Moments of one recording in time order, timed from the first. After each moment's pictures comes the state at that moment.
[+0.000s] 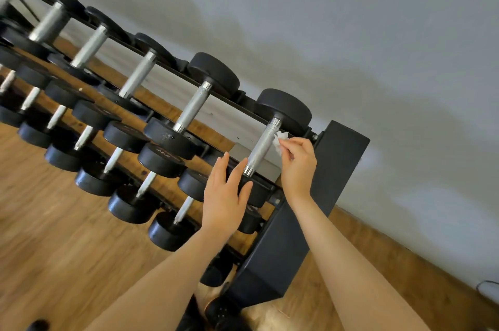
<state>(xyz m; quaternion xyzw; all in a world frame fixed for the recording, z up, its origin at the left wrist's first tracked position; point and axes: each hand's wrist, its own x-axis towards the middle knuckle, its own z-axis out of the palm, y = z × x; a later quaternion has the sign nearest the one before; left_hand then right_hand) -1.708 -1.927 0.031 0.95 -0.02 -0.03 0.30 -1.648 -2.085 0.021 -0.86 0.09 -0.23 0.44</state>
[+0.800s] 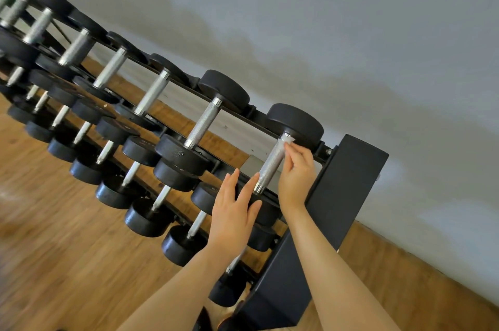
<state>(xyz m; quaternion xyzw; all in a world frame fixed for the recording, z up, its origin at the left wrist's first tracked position) -1.703 -1.923 0.030 0.97 -0.05 -0.06 0.24 -1.627 -2.059 0.013 -0.82 0.11 -0.27 0.49</state>
